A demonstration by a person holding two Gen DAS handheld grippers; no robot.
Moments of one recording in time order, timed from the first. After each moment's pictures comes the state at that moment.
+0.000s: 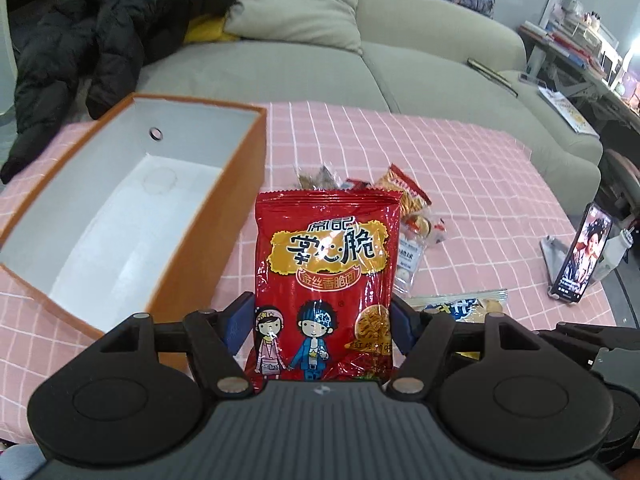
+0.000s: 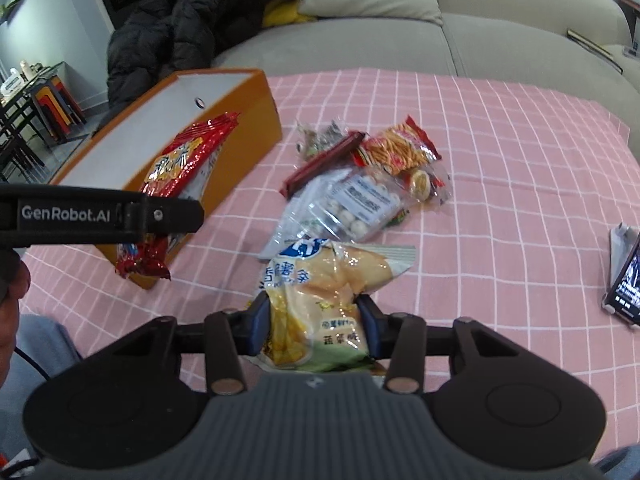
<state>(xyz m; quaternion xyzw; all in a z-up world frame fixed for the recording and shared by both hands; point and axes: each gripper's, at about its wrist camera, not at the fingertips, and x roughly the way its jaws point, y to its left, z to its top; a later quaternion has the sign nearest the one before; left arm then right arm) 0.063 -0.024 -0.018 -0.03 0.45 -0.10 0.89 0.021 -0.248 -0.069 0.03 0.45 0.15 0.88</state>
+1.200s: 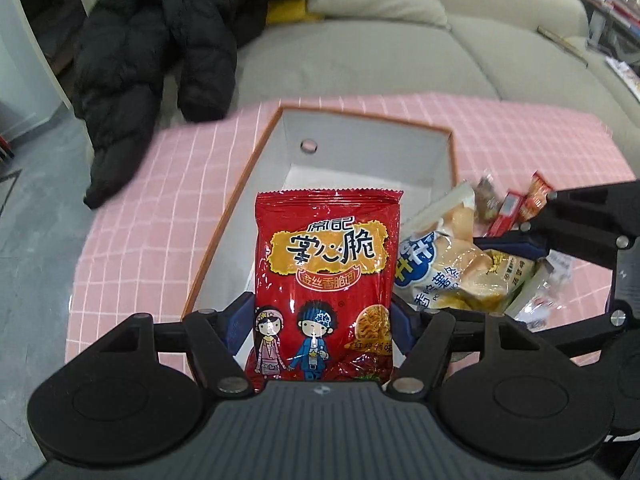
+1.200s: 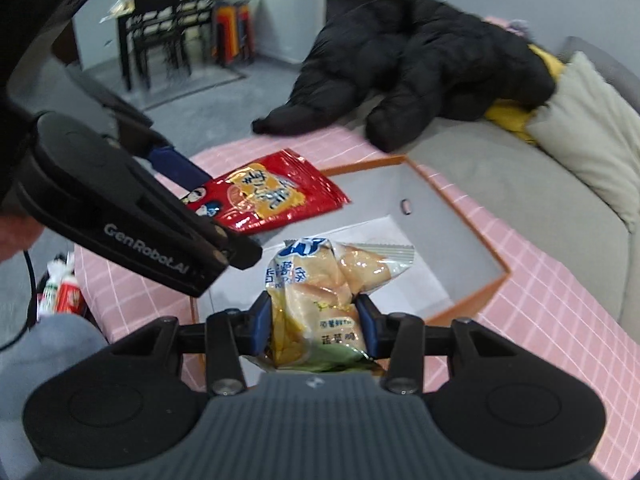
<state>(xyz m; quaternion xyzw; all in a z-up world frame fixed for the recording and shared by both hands) 0.148 0.127 0.011 0.05 0.52 -0.03 0.85 0.141 -0.038 -0.009 -0.18 0.37 0.40 0.82</state>
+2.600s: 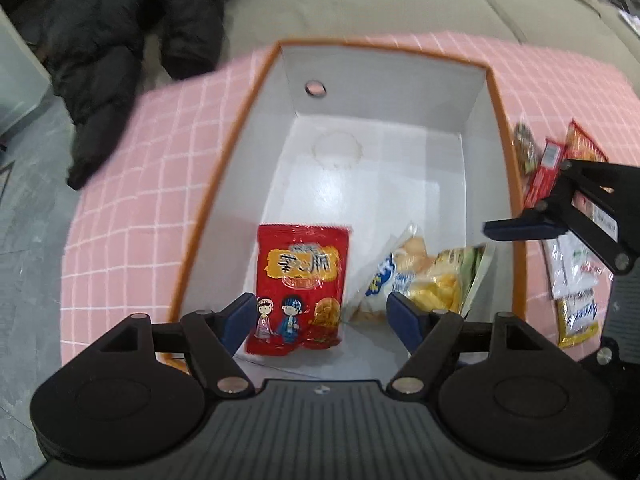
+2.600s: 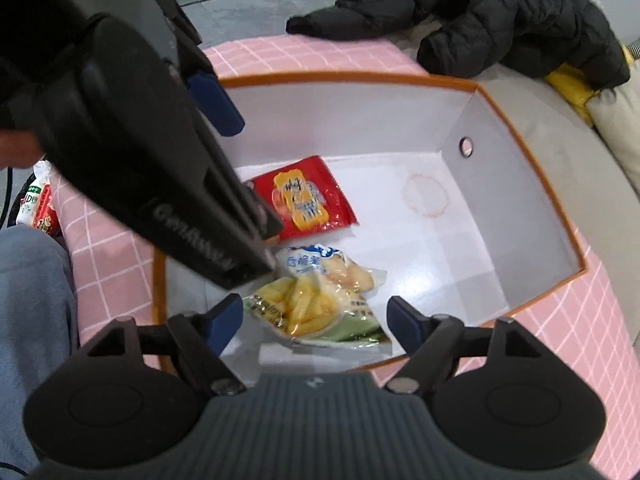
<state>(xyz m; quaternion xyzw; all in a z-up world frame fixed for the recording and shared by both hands) 0.173 0.137 -0.033 0.08 0.56 -0.03 0.82 0.149 0.009 -0.072 -0.29 0.42 0.40 0.76</state>
